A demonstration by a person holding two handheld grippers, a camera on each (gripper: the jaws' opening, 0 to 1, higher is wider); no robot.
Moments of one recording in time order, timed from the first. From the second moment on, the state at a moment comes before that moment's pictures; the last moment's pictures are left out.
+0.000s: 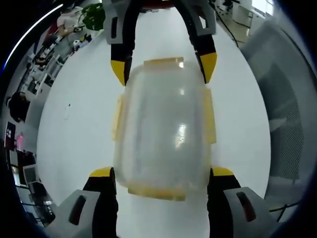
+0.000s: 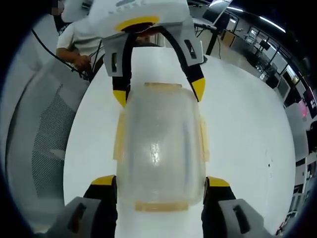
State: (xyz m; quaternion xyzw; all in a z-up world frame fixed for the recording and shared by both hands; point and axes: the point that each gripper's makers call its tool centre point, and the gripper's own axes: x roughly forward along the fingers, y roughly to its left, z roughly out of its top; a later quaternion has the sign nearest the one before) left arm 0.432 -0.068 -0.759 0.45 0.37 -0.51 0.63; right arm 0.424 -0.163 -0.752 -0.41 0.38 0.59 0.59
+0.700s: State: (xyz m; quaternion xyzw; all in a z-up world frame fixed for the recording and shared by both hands) left arm 0.466 -0.071 -0.759 0.45 0.36 -0.52 0.63; right arm 0.456 -0.165 -0.751 -0.41 0.38 0.58 0.59
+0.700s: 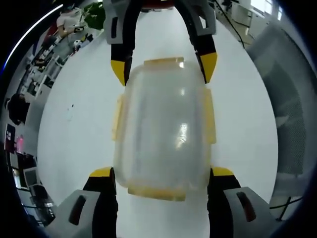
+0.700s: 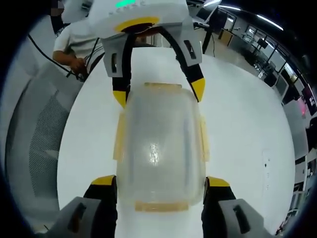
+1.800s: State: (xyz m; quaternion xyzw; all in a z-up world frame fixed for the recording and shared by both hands) left arm 0.484 -0.076 -0.759 0.46 0.36 -0.51 0.63; right arm 0.474 -0.170 -0.751 -0.41 0.38 0.57 0.59
